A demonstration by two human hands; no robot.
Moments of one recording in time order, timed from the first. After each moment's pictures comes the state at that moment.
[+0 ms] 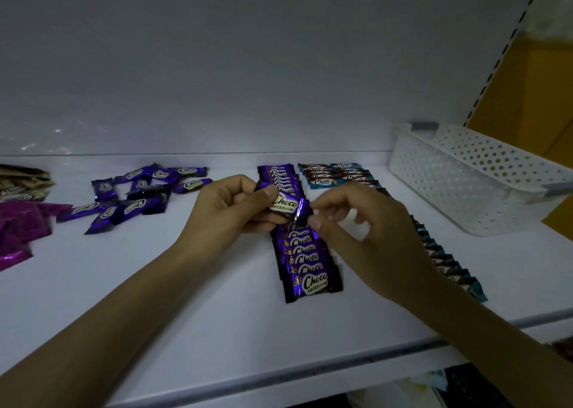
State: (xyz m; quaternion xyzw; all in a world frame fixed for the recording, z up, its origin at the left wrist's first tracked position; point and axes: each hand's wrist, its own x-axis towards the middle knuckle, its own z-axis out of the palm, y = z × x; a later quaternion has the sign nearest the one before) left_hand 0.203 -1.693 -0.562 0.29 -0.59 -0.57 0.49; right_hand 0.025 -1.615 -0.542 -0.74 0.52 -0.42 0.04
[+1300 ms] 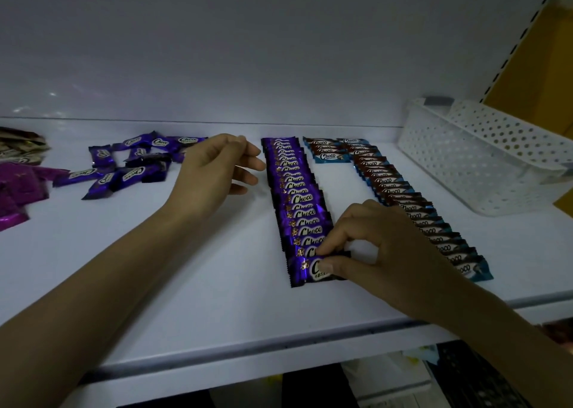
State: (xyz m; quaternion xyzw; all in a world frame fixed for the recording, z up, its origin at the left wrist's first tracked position) left_hand 0.213 -1.707 -0.562 0.41 -0.61 -0.45 0.50; right_hand 0.012 -1.588 -0.560 -0.80 0.53 -0.27 0.11
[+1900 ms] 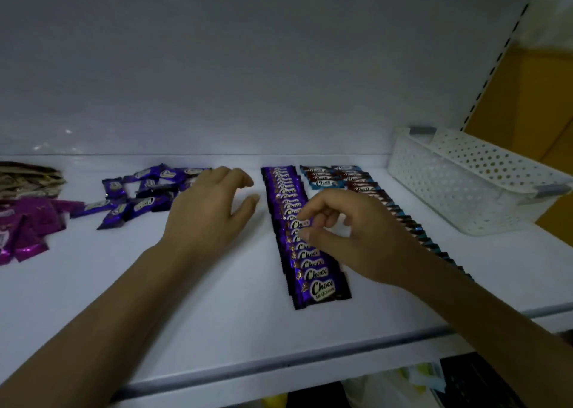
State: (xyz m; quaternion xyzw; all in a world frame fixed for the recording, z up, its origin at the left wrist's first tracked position) left_hand 0.230 -1.712 -0.570 0.46 -0.82 0.00 0.34; right_hand 0.027 -1.617 -0.534 -0.77 0.53 -0.33 0.14
